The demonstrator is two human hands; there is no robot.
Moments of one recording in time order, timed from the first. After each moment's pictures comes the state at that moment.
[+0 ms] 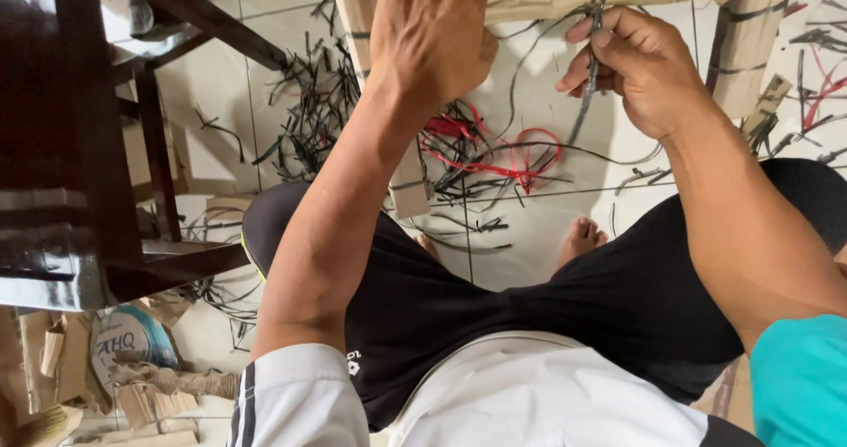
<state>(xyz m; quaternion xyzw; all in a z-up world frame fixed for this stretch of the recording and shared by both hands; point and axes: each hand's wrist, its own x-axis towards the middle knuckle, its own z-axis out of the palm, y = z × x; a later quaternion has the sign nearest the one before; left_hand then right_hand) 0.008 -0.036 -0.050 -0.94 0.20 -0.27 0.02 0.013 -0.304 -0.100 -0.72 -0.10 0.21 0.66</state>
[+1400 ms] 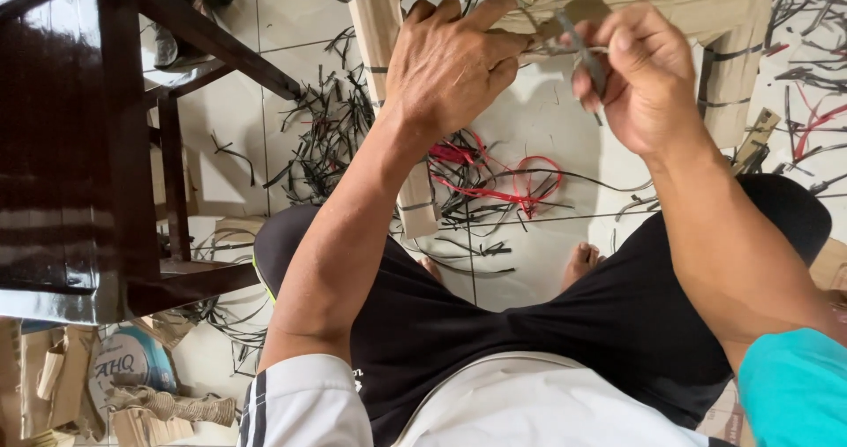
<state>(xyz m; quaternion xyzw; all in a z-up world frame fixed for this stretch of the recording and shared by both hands) -0.002 -0.042 -0.022 -0.94 0.26 -0.20 -0.09 0.013 -0.286 -0.071 -0.51 -0.16 0.13 0.84</state>
